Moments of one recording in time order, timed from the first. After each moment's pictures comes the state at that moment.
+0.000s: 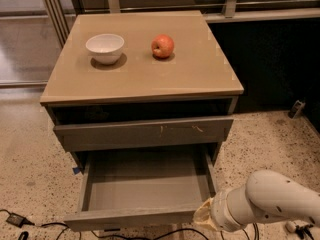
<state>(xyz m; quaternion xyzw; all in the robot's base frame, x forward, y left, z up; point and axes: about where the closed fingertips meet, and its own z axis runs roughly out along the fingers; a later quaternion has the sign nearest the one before) 0.353 -0.121 0.552 -0.57 0.78 0.19 0.20</state>
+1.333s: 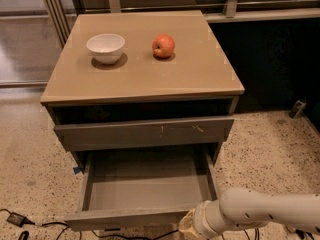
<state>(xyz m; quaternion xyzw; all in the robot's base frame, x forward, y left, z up) 0.358 -0.082 0.450 -0.56 0.78 0.21 0.19</state>
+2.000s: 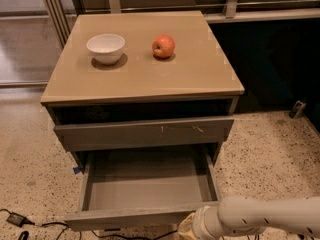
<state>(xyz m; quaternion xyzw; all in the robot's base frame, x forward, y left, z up) 0.360 -0.081 0.414 -0.55 0.79 0.20 0.20</state>
